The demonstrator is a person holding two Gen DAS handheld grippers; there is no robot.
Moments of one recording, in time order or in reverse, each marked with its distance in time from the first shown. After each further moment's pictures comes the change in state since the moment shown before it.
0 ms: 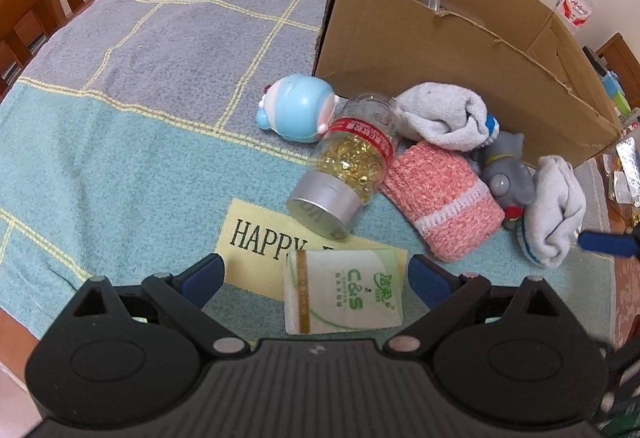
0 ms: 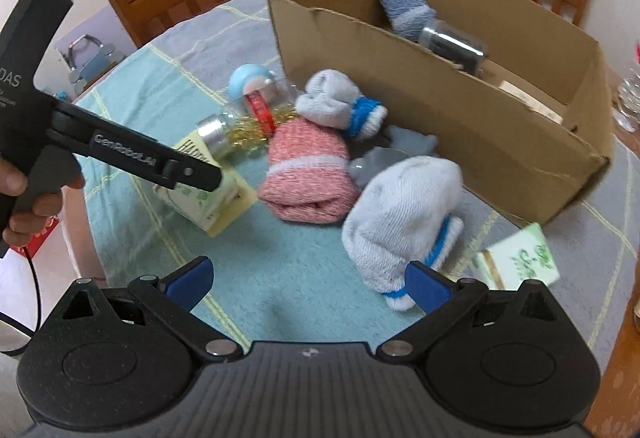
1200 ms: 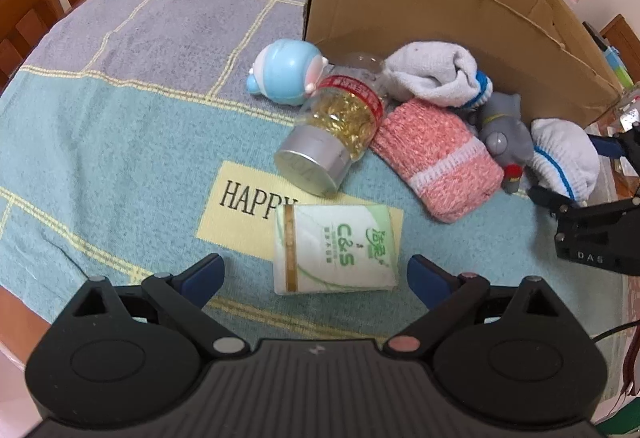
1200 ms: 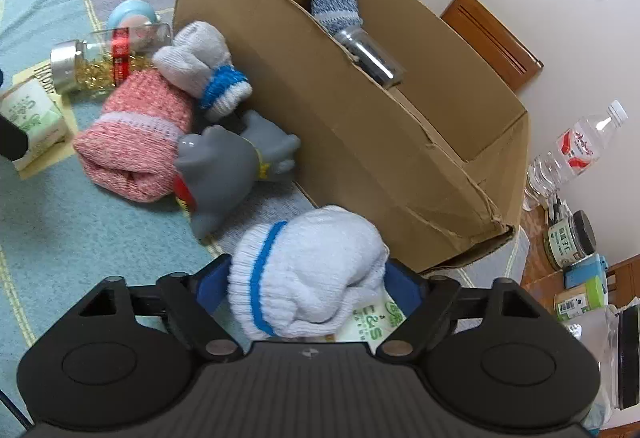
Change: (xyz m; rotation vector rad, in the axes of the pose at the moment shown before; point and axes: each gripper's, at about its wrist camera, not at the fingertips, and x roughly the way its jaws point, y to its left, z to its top) left arm -0.001 -0.016 -0.025 0.027 0.013 0.032; right arm 0.044 -0.033 0.004 -0.292 0.004 -0.429
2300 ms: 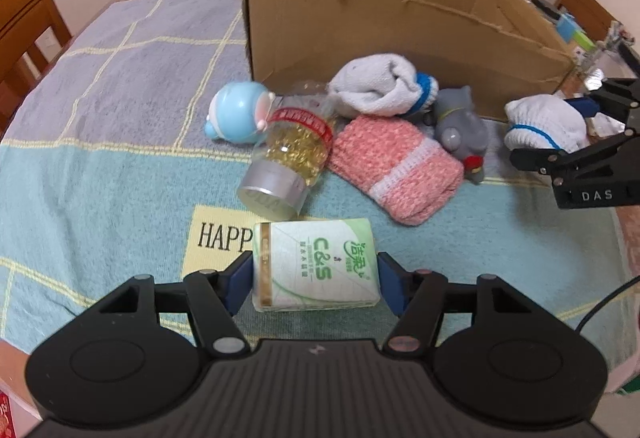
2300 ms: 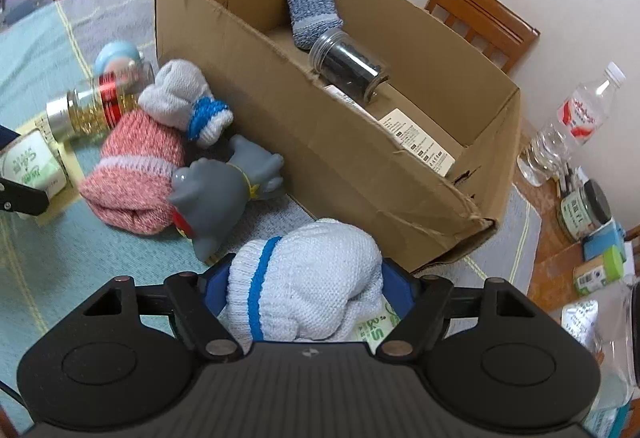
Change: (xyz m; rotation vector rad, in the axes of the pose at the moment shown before) left arm -0.015 -0.015 0.001 0.189 -0.072 -0.029; right arm -0.014 -0.018 0.012 0.137 0.005 0.080
